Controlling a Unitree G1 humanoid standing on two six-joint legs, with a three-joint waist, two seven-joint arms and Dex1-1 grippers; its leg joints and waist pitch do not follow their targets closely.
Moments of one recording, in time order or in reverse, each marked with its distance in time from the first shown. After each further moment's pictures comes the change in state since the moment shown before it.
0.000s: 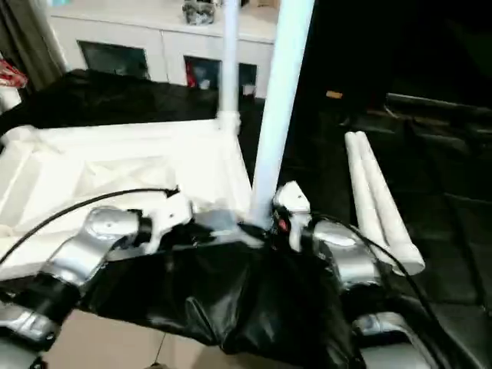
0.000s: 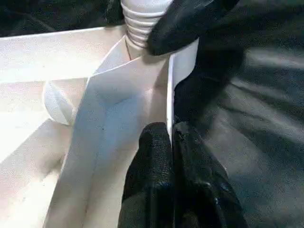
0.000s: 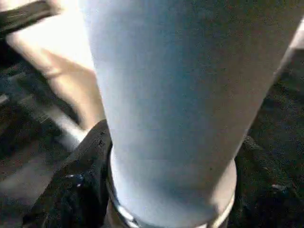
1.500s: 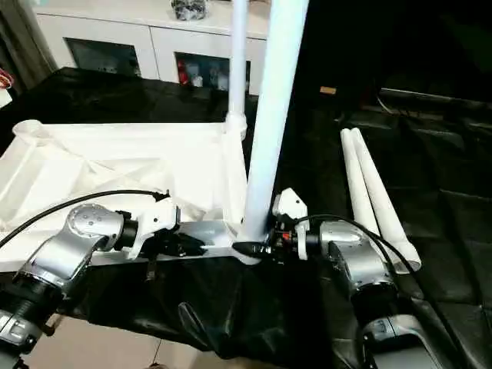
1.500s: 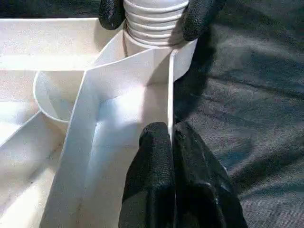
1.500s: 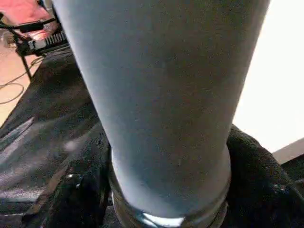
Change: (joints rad) left arm 0.042 0.126 -0.006 -0.094 -0.073 0.002 -0.259; right arm 0.052 -0.125 0.090 -0.166 0.063 0.108 0.416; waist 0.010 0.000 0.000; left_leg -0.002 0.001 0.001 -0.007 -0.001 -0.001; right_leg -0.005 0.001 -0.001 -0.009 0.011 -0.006
